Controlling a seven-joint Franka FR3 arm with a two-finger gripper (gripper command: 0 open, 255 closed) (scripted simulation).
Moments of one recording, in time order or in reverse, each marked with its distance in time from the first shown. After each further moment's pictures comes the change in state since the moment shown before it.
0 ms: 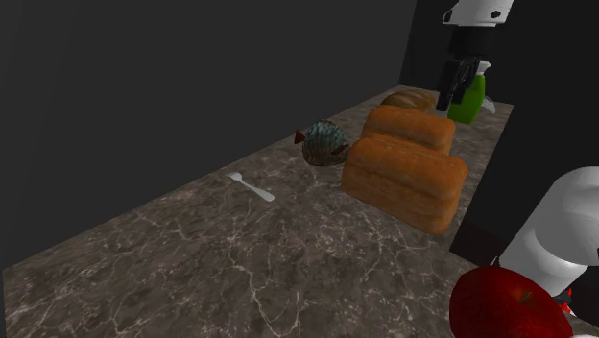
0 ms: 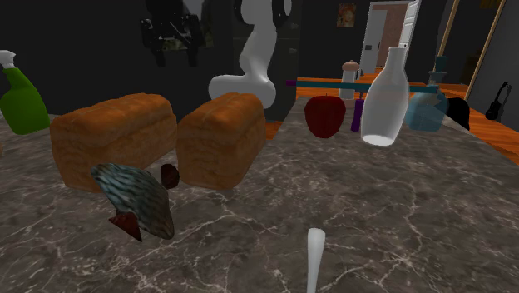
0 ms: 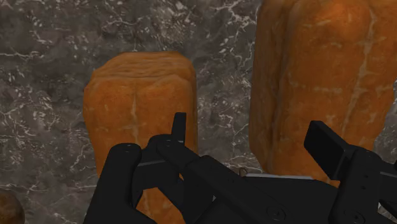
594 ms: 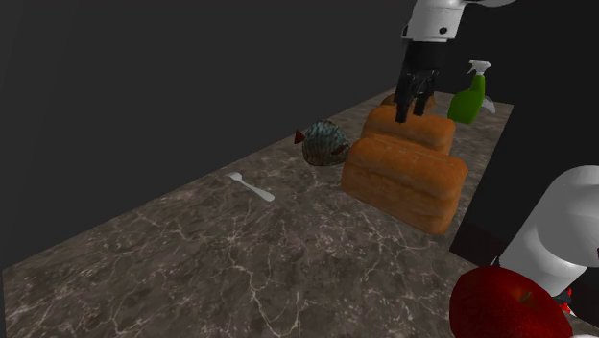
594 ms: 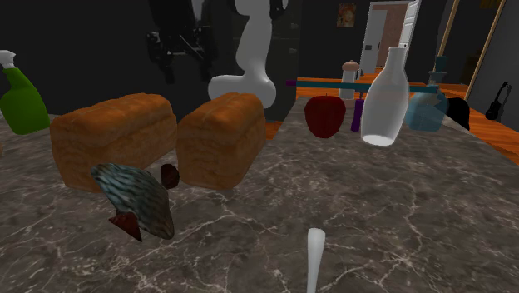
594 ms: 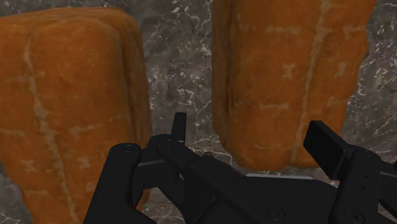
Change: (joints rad) arm 0.048 0.158 0.106 0.029 0.100 0.122 0.113
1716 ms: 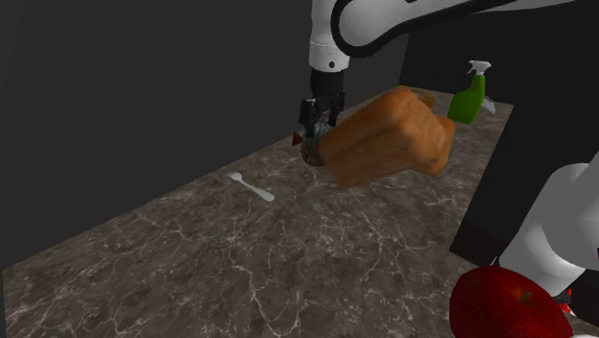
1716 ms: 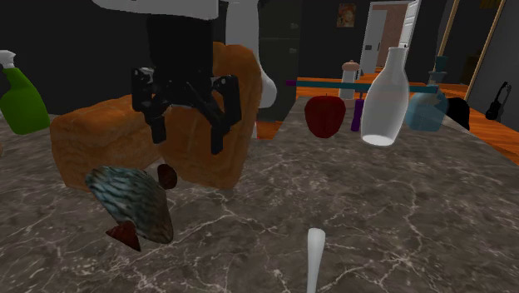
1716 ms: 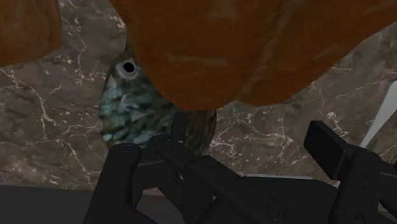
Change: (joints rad) arm 0.135 0.509 0.152 0.285 -0.148 0.337 0.239
